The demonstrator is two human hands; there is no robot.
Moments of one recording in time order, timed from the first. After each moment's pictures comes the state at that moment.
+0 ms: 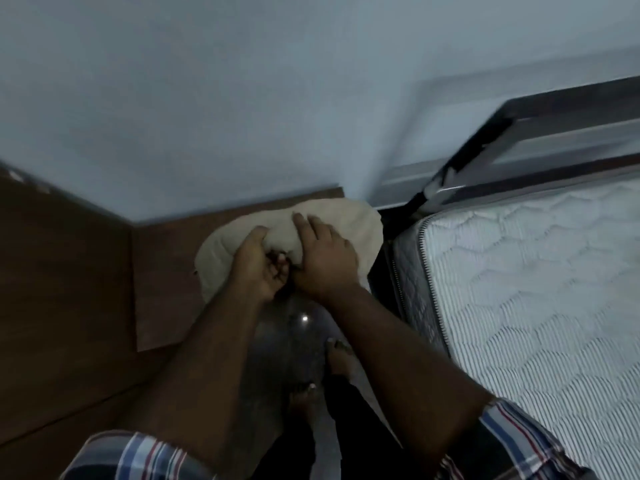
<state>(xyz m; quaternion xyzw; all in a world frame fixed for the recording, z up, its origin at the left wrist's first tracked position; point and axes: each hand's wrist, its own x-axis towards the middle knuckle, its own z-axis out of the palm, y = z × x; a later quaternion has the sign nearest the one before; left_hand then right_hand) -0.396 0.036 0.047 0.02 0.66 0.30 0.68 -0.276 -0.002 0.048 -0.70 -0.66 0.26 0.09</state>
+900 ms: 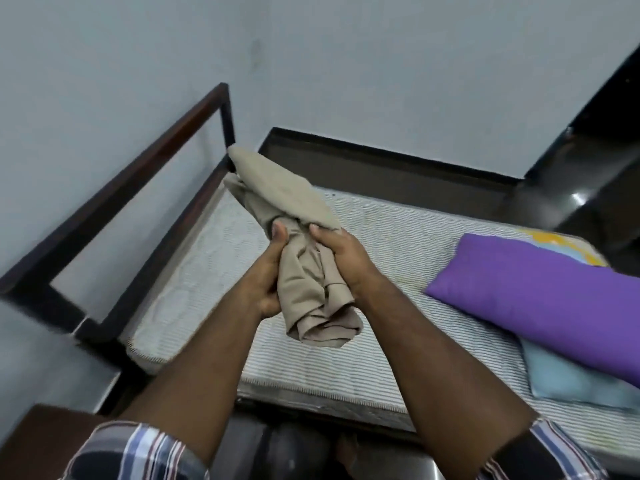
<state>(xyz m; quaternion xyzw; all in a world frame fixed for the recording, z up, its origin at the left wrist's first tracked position) -0.022 -0.279 0.291 0.31 0.08 -0.20 0.93 0.022 -0.406 0.311 -0.56 0.01 0.21 0.80</state>
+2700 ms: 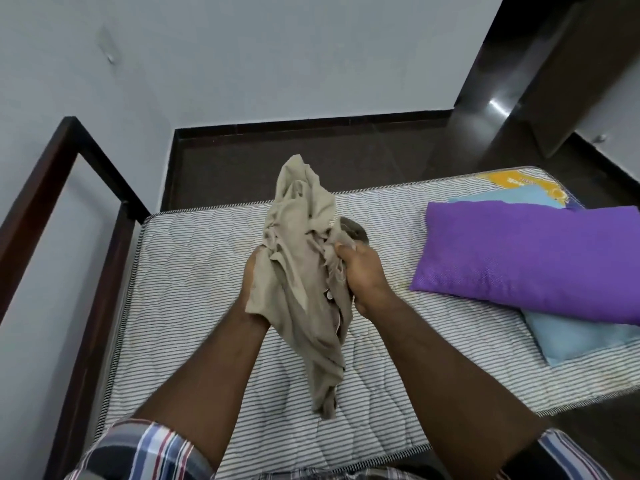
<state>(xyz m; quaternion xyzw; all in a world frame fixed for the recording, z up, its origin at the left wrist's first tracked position) 0.242 -0.317 0.269 0.58 0.23 -0.15 0.76 0.223 -0.469 0.259 -0.66 0.21 0.01 0.72</state>
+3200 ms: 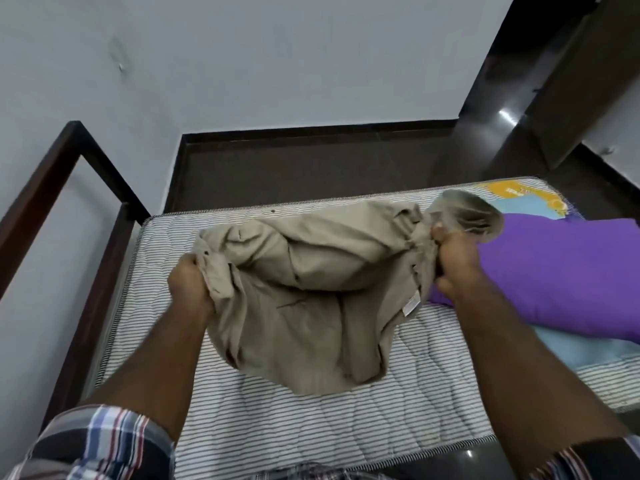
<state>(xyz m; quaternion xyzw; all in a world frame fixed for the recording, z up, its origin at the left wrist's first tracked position) 0.271 -0.244 0.222 0.55 0.33 -0.02 0.77 0.231 -0.643 0.273 -0.56 0.29 -0.11 0.77</state>
